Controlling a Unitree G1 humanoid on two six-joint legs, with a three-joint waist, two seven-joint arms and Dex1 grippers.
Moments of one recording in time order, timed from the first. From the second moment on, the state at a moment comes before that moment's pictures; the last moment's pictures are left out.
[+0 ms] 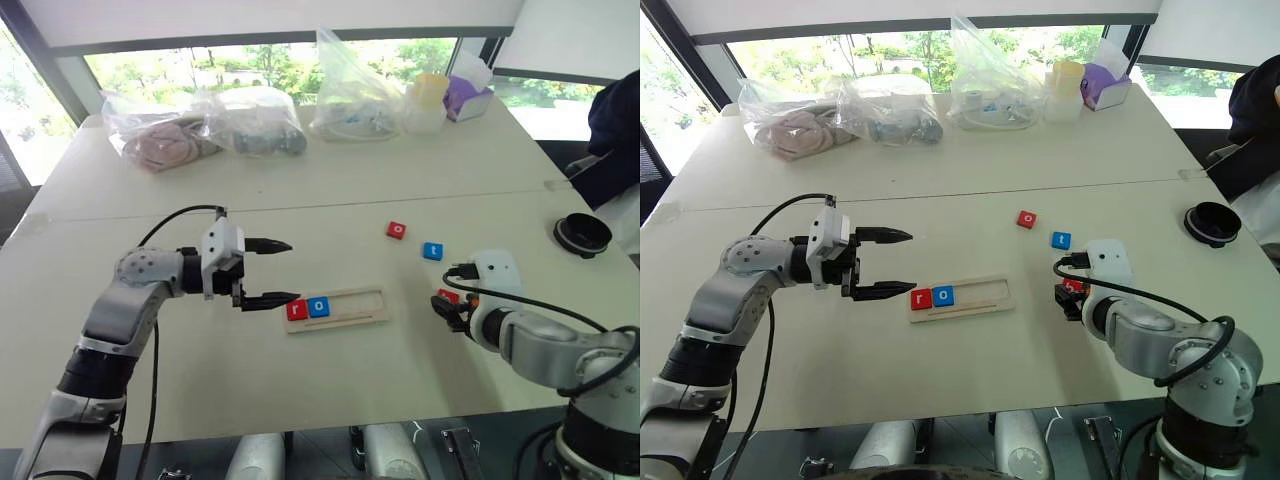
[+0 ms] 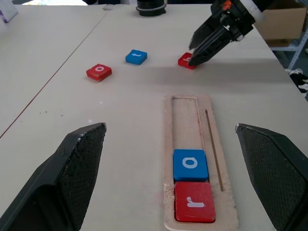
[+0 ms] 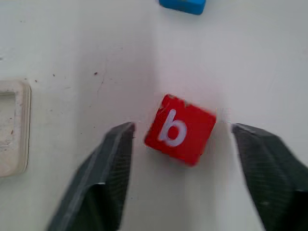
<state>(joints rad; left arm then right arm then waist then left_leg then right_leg) -0.40 0.64 -0.07 -0.08 -0.43 0.25 -1.21 -0.22 -0.53 -0.38 -0.60 1.23 1.61 -0.58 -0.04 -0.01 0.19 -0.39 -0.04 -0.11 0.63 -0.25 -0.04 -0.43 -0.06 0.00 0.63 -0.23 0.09</state>
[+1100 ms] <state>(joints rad) -0.39 0.66 -0.06 -0.09 -0.42 0.25 -1.20 -0.13 -1.11 0.06 -0.09 0.32 0.38 1.02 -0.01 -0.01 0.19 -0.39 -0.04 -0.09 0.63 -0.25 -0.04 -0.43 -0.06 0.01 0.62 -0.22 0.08</state>
